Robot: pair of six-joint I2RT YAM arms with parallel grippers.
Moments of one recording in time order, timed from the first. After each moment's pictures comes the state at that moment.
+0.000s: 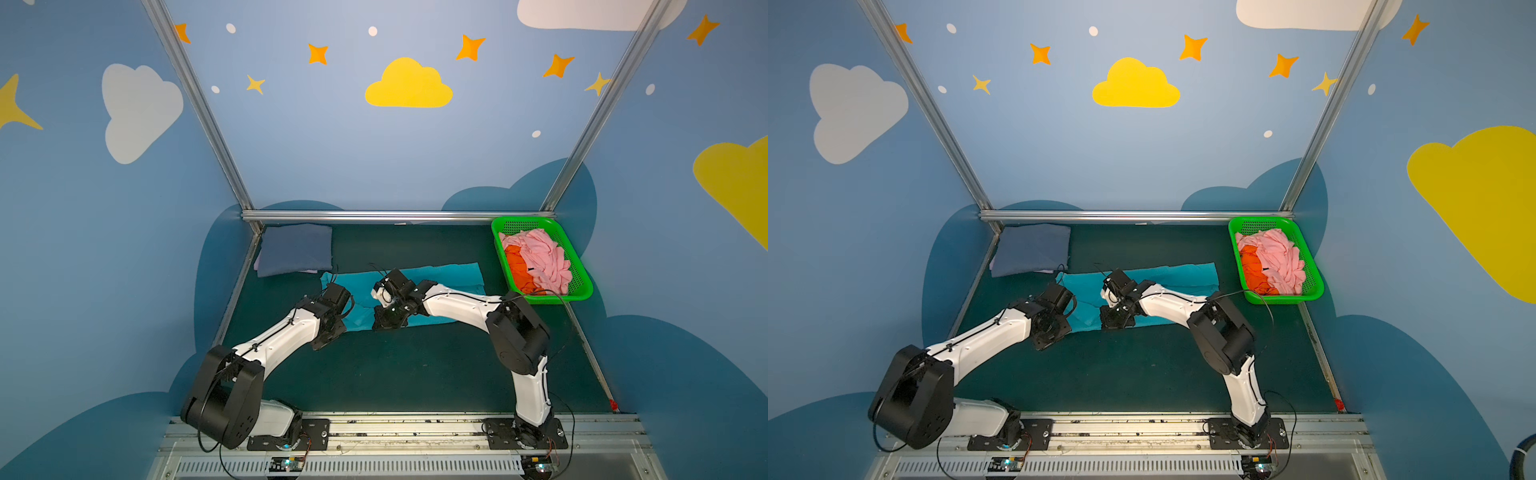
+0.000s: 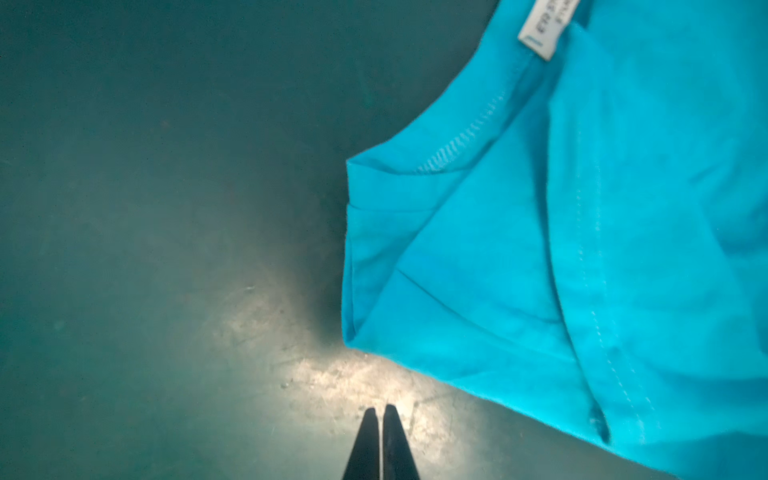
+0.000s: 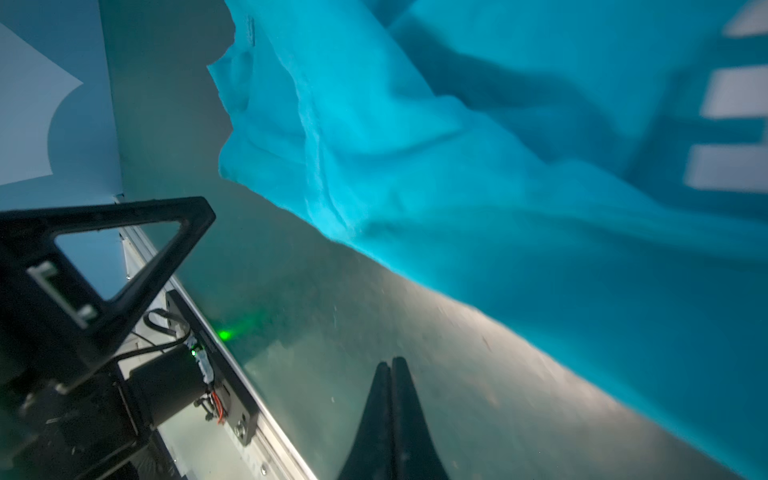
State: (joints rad) left arm -0.39 1.40 0.80 -0.74 -0.21 -1.02; right arm 0.89 2.05 1.46 -0.50 -0.45 0.59
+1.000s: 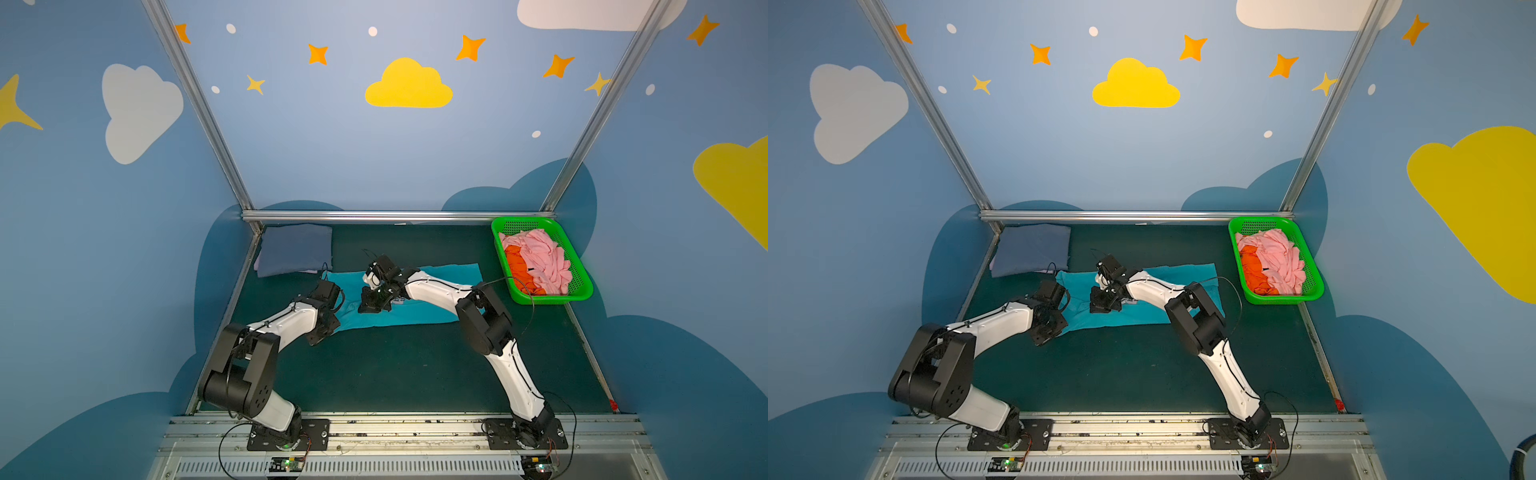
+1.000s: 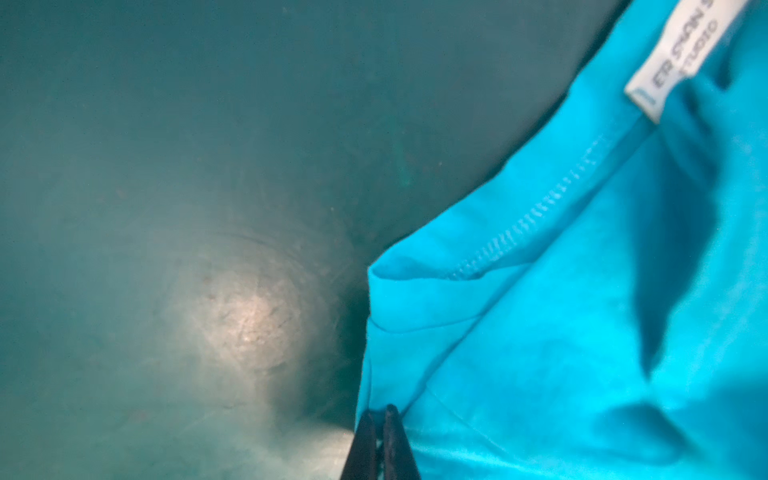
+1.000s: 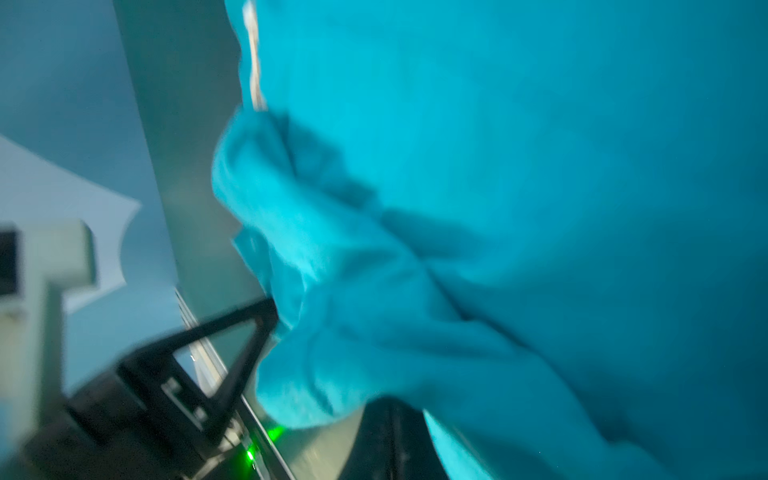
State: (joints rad) left arm -0.27 1.54 0.78 -0.58 -0.18 -0.95; right arm 0.80 2.36 1.87 -0.53 -0.49 0.75
